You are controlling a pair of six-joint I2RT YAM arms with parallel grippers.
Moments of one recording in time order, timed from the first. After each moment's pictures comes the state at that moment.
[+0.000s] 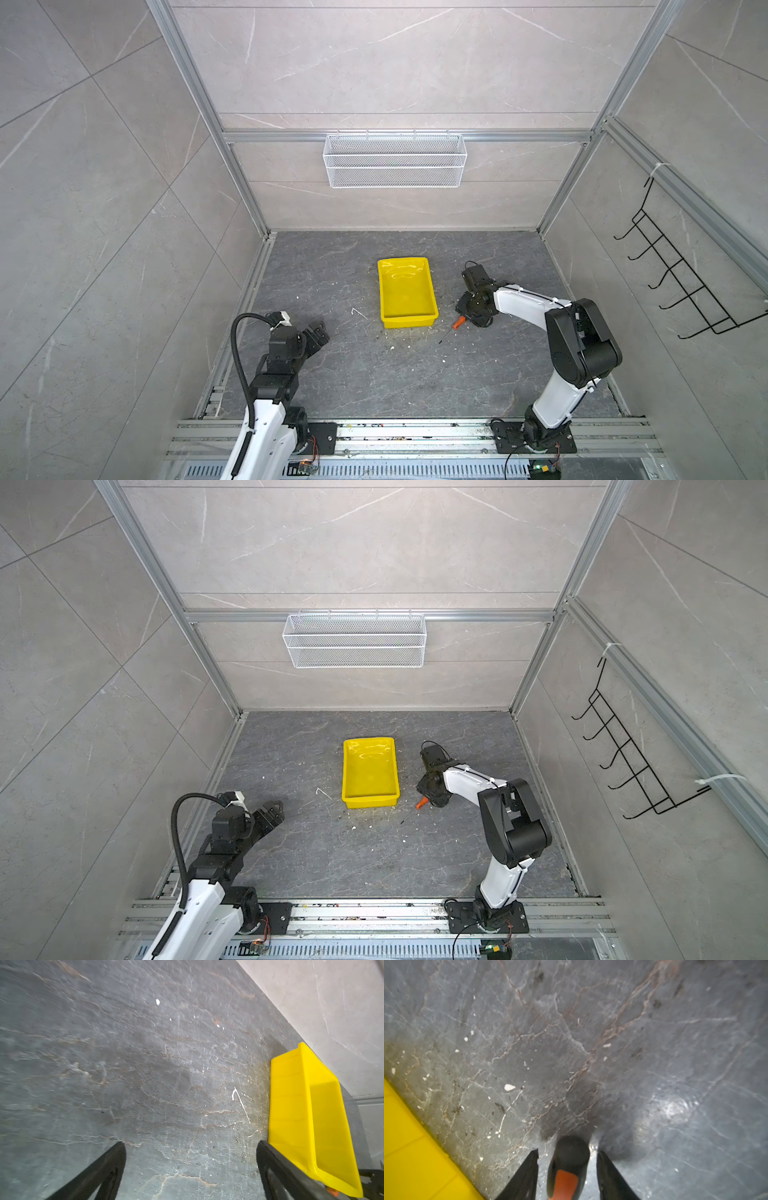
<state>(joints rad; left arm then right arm) -0.06 0.54 0.32 -0.41 -0.03 -0.66 0.33 1.77 1.05 -0.52 0.04 0.94</state>
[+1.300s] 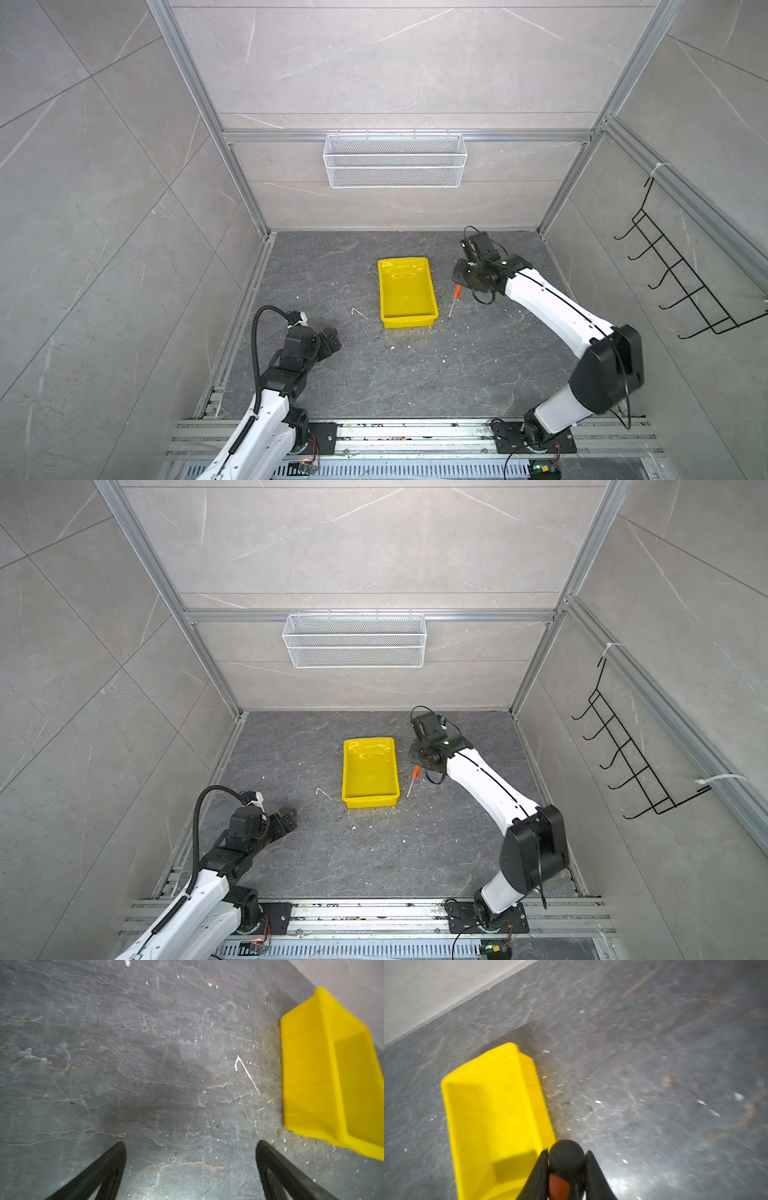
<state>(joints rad) -0.26 0.72 0.29 -0.31 -0.07 -0.60 0.47 1.66 1.46 -0.75 0.17 0.71</state>
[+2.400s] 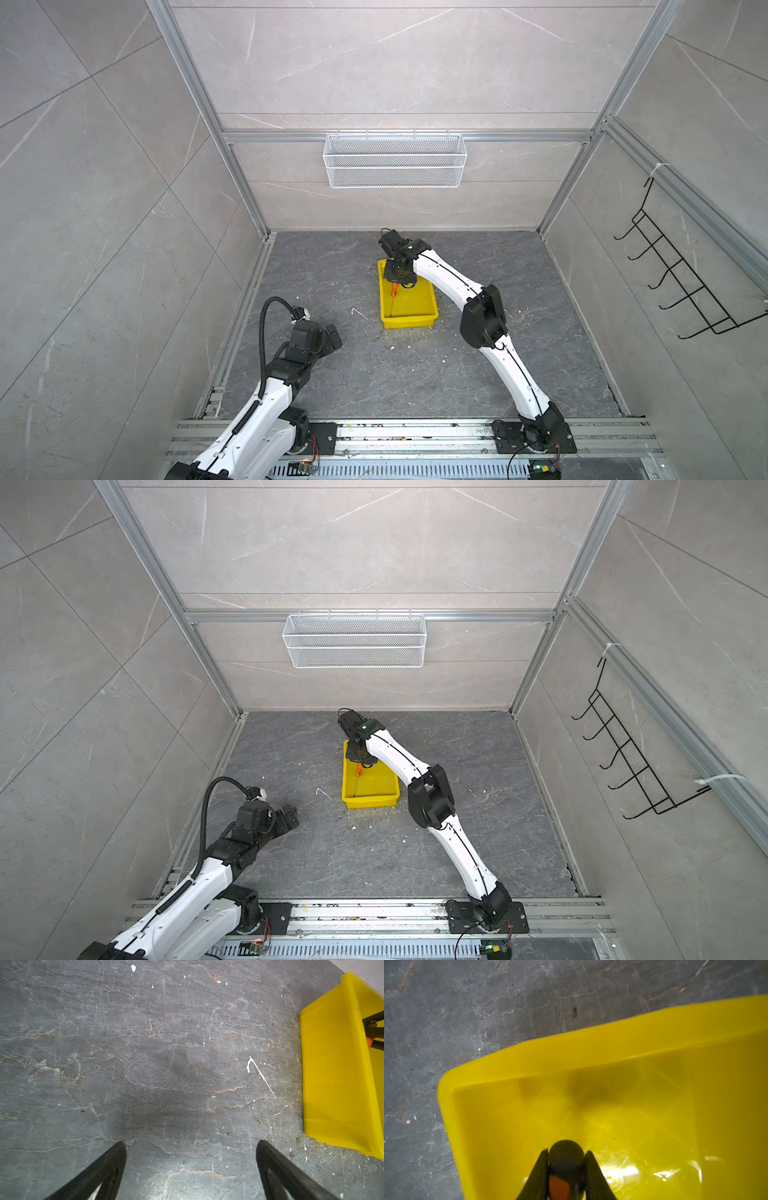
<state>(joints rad) -0.28 0.81 0.34 -0.31 -0.15 -0.58 0.67 2.60 2.54 -1.11 0.13 0.75</state>
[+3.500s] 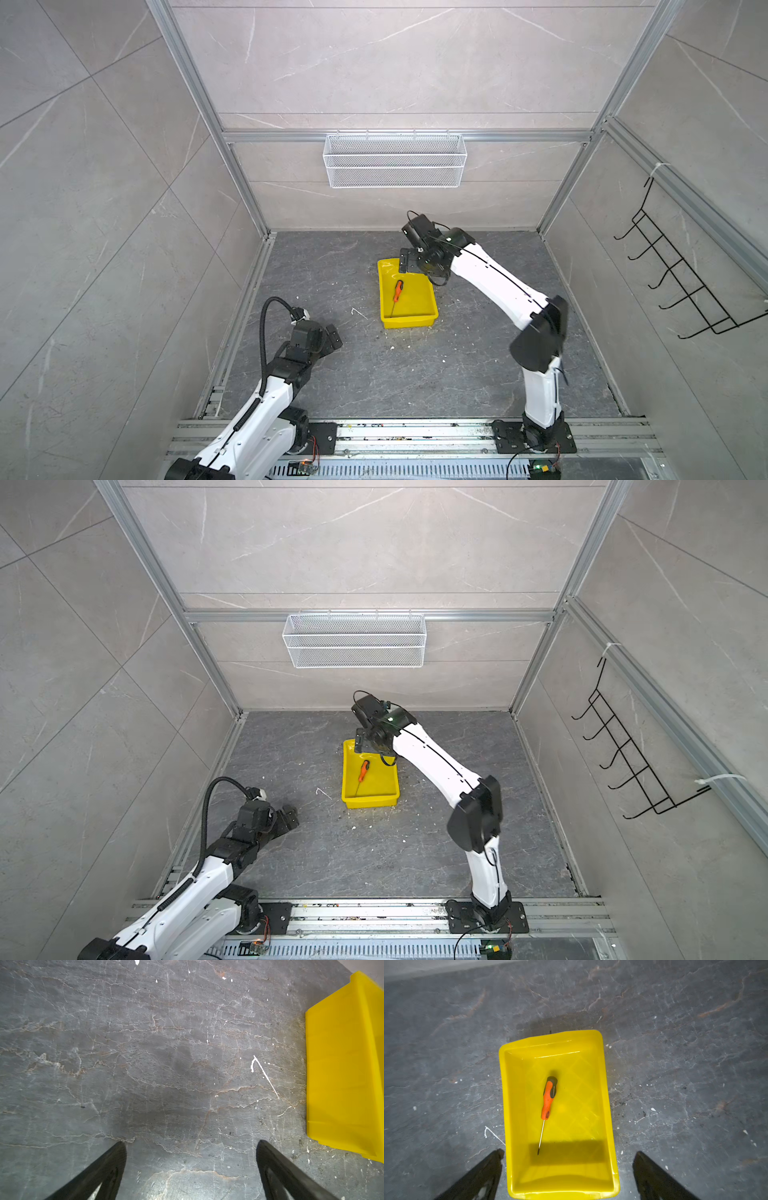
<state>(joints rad) -0.28 0.84 0.34 -0.31 -0.15 -0.60 0.68 1.91 1.91 -1.02 0.24 0.65</state>
